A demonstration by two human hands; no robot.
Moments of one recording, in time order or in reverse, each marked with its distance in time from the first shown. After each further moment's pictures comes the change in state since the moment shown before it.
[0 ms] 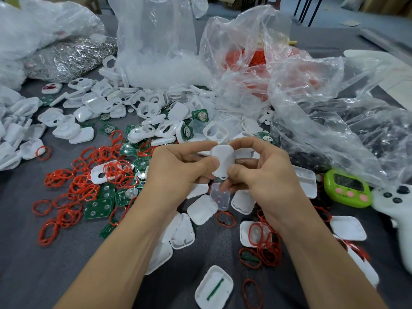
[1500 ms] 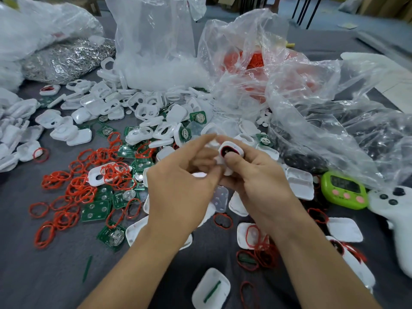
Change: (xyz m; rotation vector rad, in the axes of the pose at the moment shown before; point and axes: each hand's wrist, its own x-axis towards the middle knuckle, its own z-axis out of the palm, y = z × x) left_hand -0.019 -0.009 0.025 0.270 0.272 0.340; right_hand 0.005 0.003 0.015 0.378 -0.061 0.091
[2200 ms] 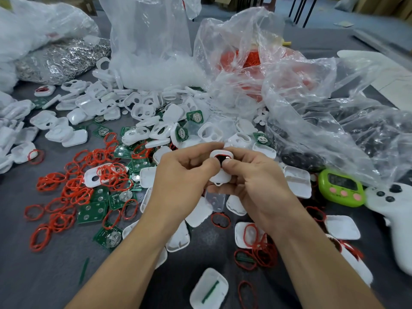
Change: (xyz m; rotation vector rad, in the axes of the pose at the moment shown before) left_hand 0.014 -0.003 -0.002 -0.314 -0.265 -0.275; right_hand -0.007 -0.009 -0.004 -0.020 0.003 0.081
